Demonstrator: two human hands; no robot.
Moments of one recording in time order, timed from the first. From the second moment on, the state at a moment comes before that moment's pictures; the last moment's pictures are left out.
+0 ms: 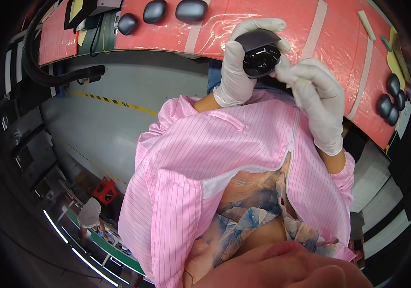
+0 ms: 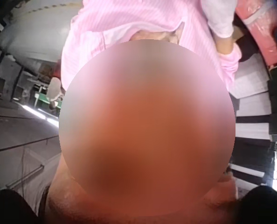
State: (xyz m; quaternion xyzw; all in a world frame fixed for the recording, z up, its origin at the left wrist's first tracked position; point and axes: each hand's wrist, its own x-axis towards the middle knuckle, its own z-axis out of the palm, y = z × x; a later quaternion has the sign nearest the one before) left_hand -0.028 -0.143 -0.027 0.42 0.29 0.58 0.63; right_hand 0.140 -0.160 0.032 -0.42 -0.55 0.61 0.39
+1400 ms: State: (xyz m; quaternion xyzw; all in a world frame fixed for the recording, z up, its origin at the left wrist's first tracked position) left_hand 0.005 -0.138 -0.035 0.21 0.36 0.60 0.68; right_hand 0.130 -0.146 0.017 -0.39 -0.70 0.33 0.50
